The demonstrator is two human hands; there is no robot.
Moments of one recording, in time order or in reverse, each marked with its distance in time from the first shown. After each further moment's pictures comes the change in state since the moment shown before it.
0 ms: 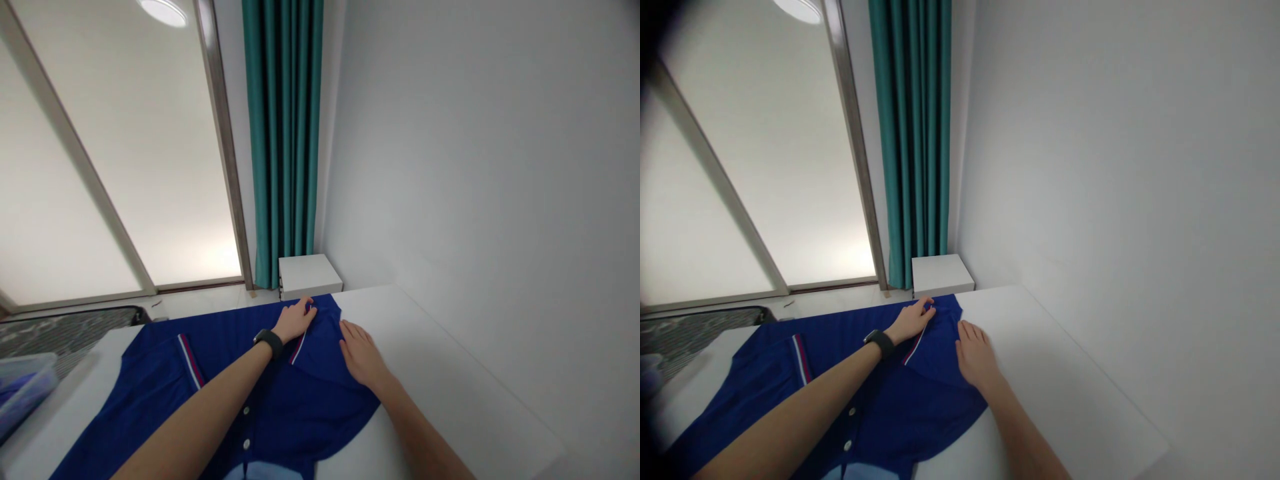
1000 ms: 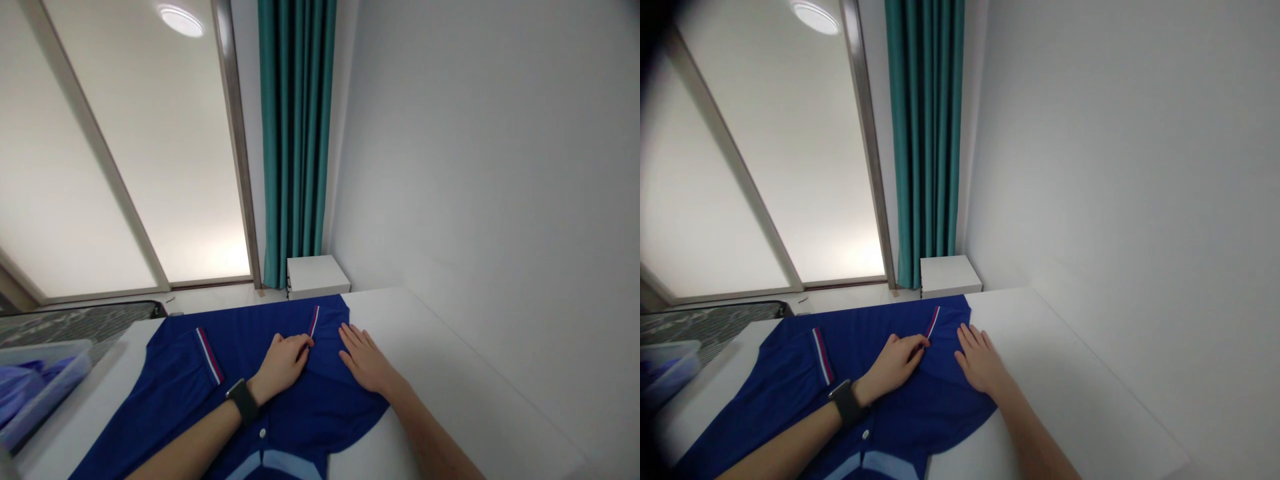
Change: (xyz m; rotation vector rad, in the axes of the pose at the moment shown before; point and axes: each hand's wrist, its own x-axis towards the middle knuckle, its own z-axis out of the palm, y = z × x) left_hand -0.104 -0.014 -0.009 0.033 -0.016 0.180; right_hand -0.005 0.000 0.007 0.005 -0.154 -0.145
